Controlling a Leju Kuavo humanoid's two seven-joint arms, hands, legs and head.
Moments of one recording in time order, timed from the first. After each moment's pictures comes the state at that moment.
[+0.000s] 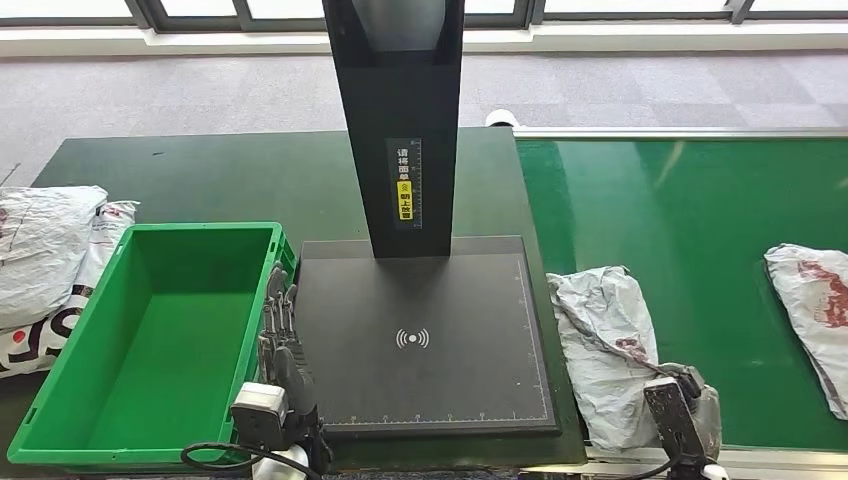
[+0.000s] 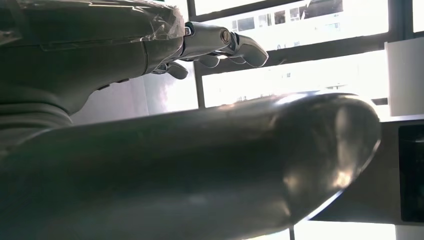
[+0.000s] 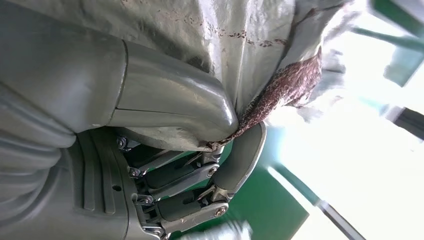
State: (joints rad) left arm 0.04 -0.26 -0.25 -1.46 -0.26 0.40 -0.66; right arm 0.02 0.17 -0.55 -1.13 0.56 -0.02 -0.56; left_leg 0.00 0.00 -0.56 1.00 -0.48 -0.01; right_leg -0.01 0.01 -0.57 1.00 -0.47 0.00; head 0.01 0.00
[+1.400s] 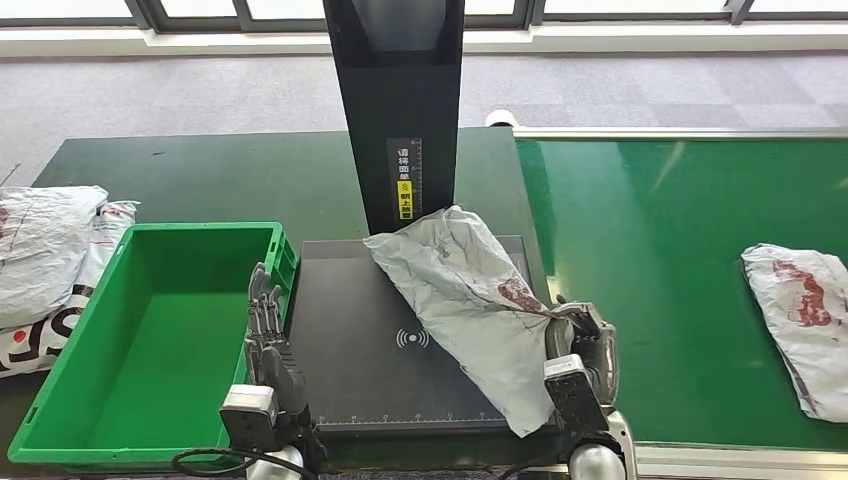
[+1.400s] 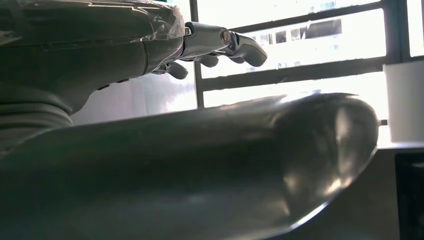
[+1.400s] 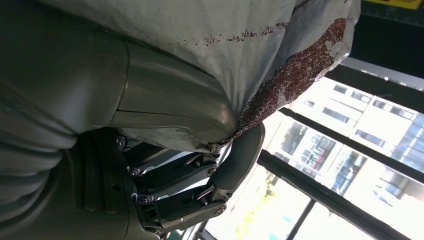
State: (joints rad) left arm 0.05 -0.26 -0.23 -1.49 -0.24 0.48 -0.66; right arm 0.06 0.29 -0.02 -1.36 0.43 -0.14 -0.55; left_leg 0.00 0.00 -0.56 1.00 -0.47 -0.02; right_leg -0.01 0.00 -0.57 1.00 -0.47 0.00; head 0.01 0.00
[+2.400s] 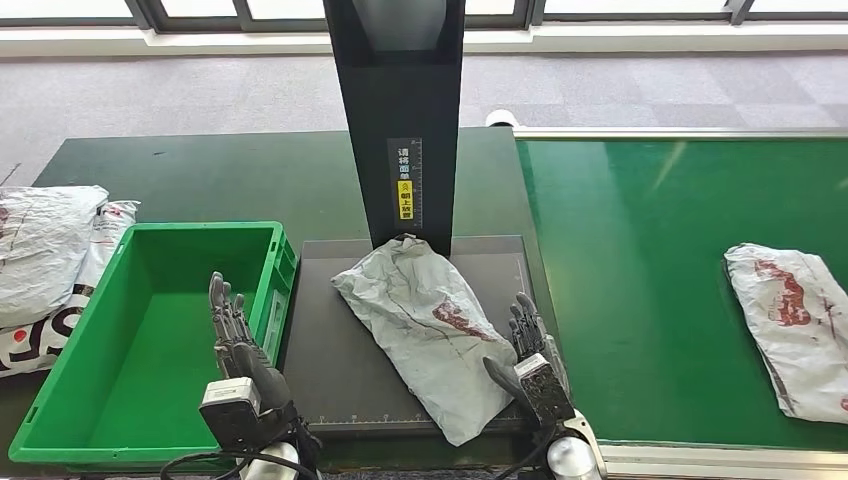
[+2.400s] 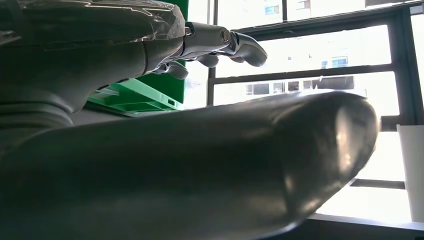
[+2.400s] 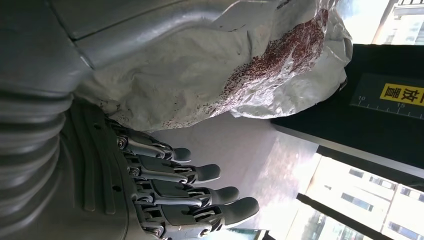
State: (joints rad) left arm 0.06 -0.26 -0.24 -1.52 -0.17 0.68 -0.66; right arm -0.06 0.27 -0.02 -1.00 0.33 0.07 -0.66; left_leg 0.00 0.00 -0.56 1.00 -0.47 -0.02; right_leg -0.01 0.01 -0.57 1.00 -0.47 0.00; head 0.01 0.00
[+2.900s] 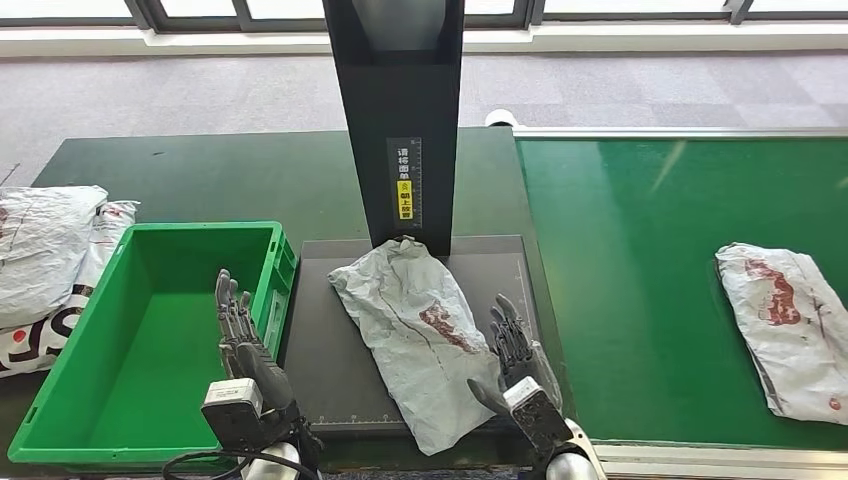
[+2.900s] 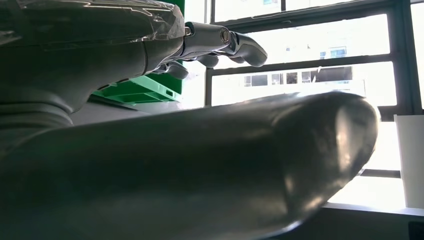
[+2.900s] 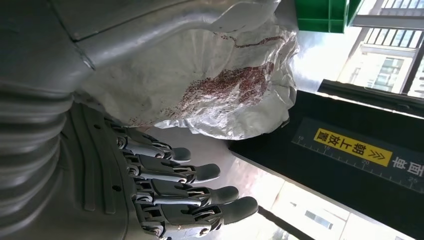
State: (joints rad) left arm 0.05 -0.26 -0.24 -1.52 -0.17 0.63 -0.66; right arm 0.06 0.27 0.07 -1.23 0.36 0.16 -0.63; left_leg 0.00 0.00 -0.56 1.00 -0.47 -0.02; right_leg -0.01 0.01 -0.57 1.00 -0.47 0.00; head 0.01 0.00
